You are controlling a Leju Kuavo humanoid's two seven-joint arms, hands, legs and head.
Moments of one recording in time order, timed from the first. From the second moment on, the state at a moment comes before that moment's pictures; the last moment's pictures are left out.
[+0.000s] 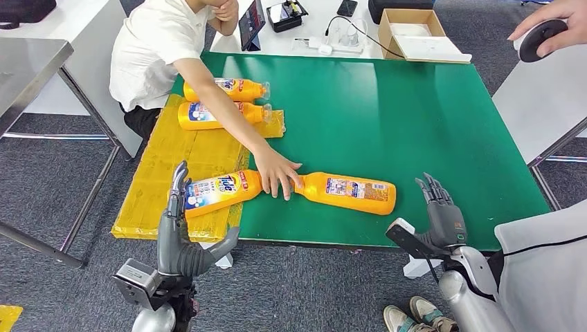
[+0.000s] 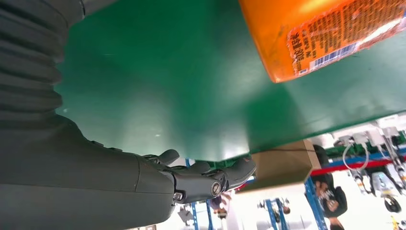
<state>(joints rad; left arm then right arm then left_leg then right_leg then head) 0.07 -0.09 -0.43 -1.65 -0.26 0.28 -0.50 -0.31 -0.24 0.20 -0.91 0.95 -0.34 -0.40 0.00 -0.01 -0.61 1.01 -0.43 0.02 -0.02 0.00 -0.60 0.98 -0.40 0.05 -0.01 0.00</state>
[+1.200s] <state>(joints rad) -0.06 -0.11 -0.52 -1.51 -0.18 0.23 -0.50 -0.69 -0.06 0.38 -0.46 0.97 0.00 -0.20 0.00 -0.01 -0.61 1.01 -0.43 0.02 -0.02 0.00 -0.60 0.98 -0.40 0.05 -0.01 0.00</state>
